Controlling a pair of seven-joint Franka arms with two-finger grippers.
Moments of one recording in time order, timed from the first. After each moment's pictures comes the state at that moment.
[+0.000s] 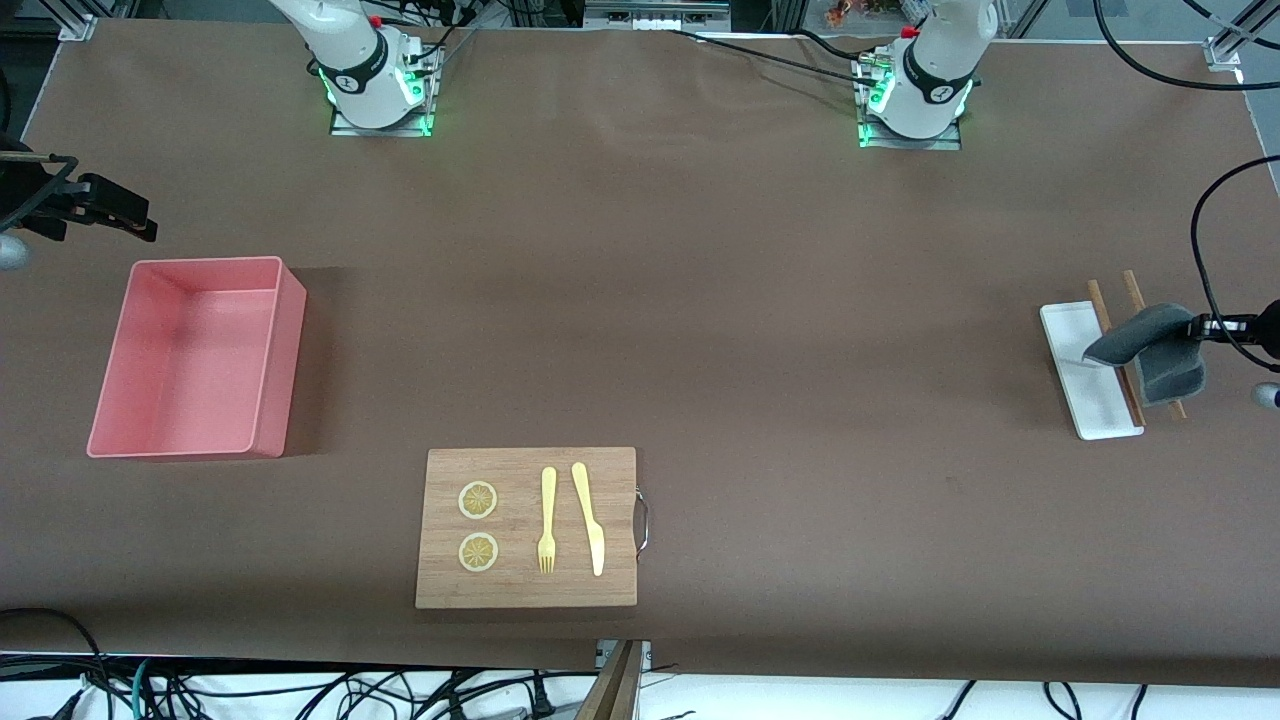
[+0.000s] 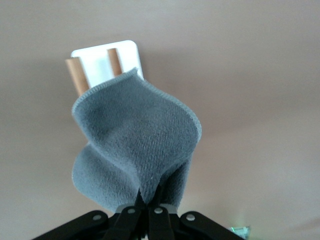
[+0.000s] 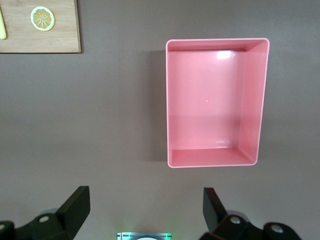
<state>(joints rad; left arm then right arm) 0.35 0.49 -0.02 -1.34 0.02 1.42 0.41 -0.12 0.06 0.09 -1.51 -0.03 1.47 -0.04</state>
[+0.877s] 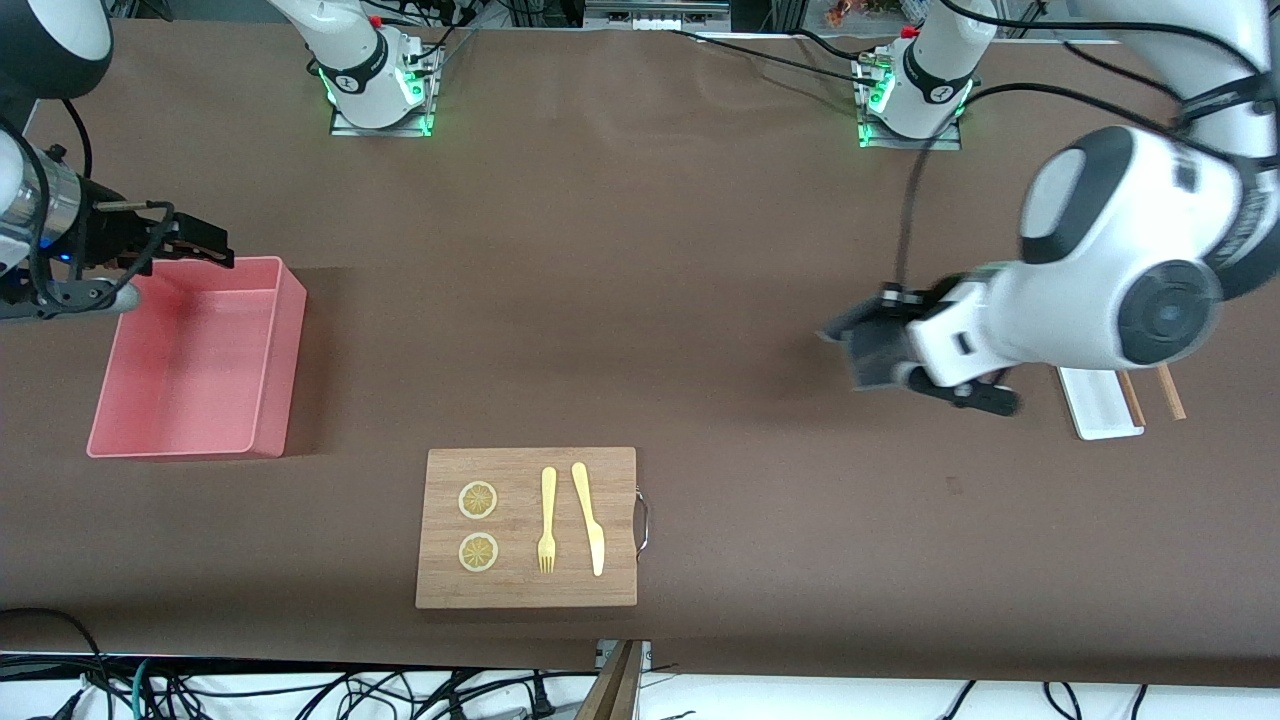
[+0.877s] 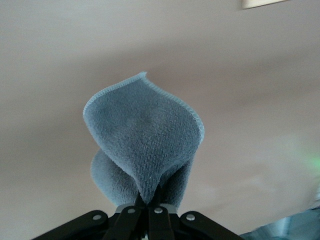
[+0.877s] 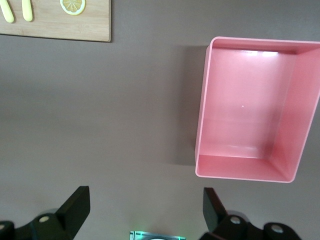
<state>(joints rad) -0.26 0.52 -0.03 -1.17 -0.32 1.36 -0.14 -0.05 0.16 0.11 -1.51 0.02 1.49 -0.04</state>
